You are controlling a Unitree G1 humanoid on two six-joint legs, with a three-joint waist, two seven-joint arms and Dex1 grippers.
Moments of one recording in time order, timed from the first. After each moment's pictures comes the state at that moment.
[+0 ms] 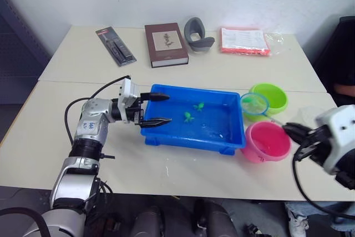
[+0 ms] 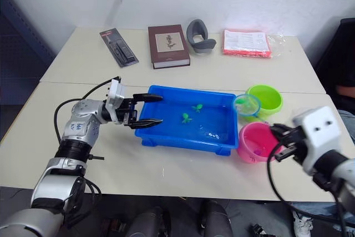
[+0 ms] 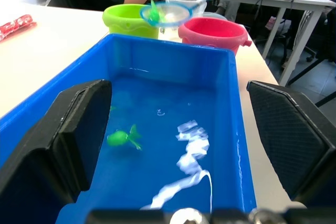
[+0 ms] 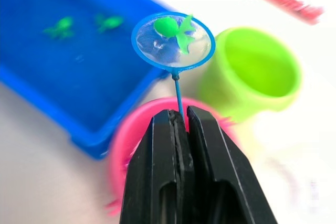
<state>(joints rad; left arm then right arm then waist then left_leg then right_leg) -0.78 0.41 0.01 0.62 -0.38 -0.03 -1.40 0.28 -0.88 -0.76 -0.84 0.84 0.93 0.35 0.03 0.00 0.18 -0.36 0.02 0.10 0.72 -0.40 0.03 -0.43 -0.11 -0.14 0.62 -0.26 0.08</state>
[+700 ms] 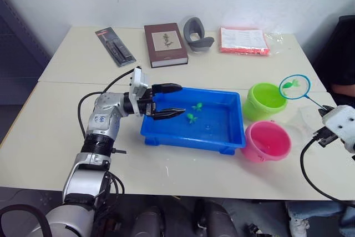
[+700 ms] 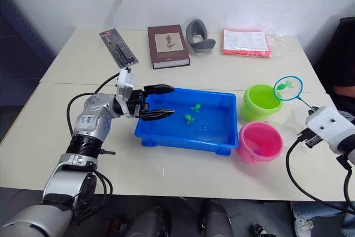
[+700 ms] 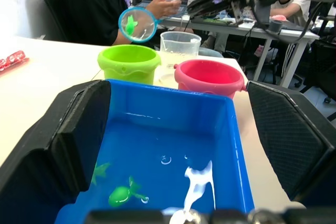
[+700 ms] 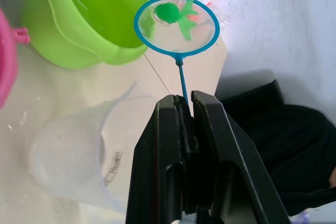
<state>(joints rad) -0.80 0.33 0.02 0.52 -0.41 0.09 -1.32 0.23 -1.02 -0.45 -0.23 -0.08 0.06 0.44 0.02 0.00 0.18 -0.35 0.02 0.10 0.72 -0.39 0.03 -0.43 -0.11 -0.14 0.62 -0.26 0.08</state>
